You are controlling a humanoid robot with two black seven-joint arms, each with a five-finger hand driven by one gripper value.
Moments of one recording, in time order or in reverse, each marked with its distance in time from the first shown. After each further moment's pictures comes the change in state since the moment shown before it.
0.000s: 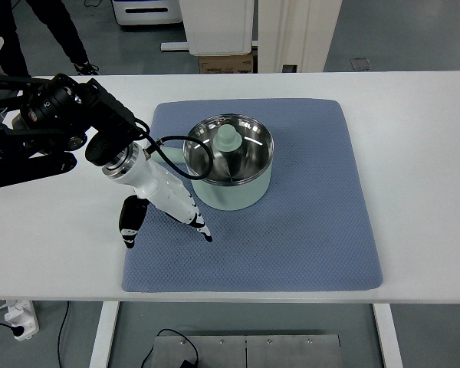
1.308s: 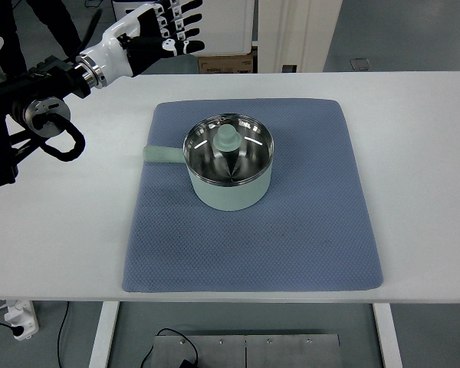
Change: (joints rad) left arm 0.326 -0.135 -0.247 0.710 -1.716 0.260 0.011; right arm 0.000 0.000 0.000 0.000 0.000 0.000 0.001
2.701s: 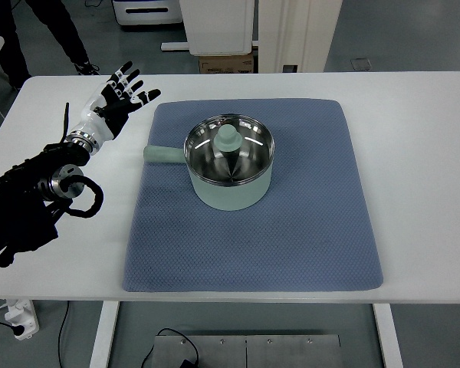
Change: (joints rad) left arm 0.317 -0.215 -0.262 0.372 -0.034 0.093 -0.002; right arm 0.000 0.000 0.000 0.000 0.000 0.000 0.000
